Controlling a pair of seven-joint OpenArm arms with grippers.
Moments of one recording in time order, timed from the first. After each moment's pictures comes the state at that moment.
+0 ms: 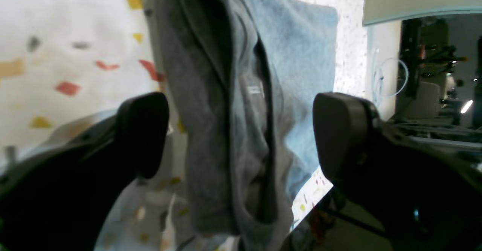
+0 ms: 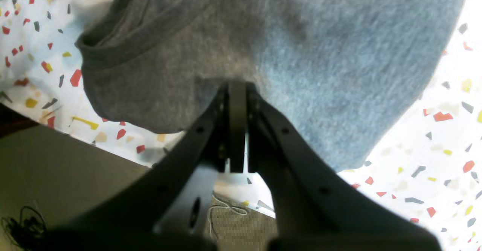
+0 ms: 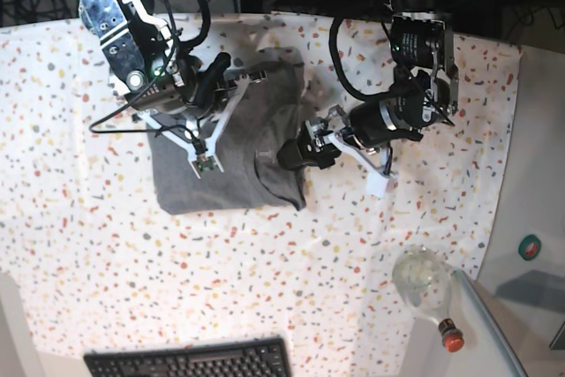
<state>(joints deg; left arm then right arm) 1.9 0.0 -13.2 74.5 -46.2 -24.7 55.2 -7.3 8.6 -26.1 104.6 11.1 -9.1 -68.0</state>
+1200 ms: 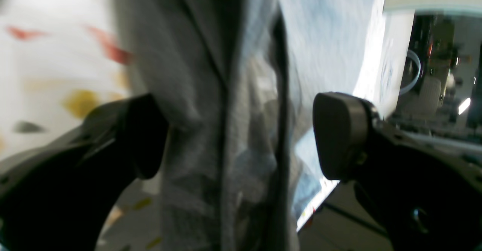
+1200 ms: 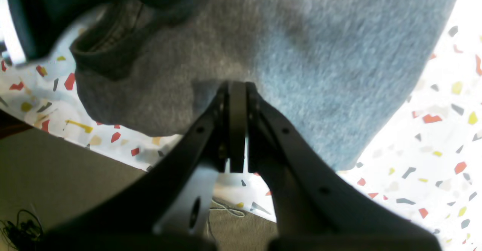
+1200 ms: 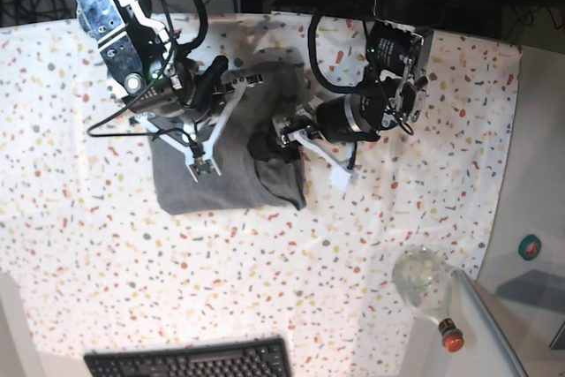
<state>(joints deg) -1.2 -1.7 -1.2 64.3 -47.3 -17.6 47.5 -6.8 9.0 -26.0 104.6 11.1 -9.1 -67.8</state>
